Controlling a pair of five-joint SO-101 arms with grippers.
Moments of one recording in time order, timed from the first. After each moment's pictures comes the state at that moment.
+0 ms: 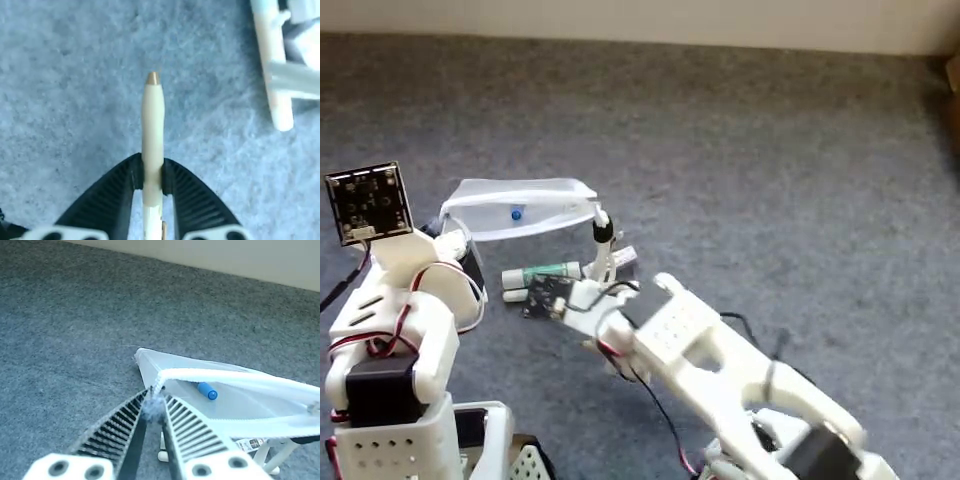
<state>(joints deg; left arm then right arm) -11.6 -70.2 40.4 70.1 12.8 -50.0 -26.5 46.3 66.3 35.3</state>
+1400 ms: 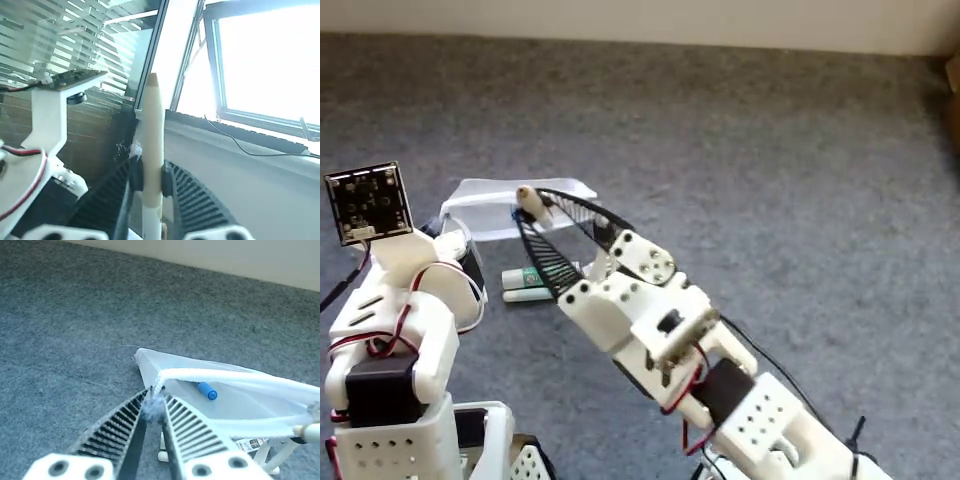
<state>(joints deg) -11.6 -70.2 40.4 70.1 12.8 -53.2 -60.5 65.0 -21.4 15.3</state>
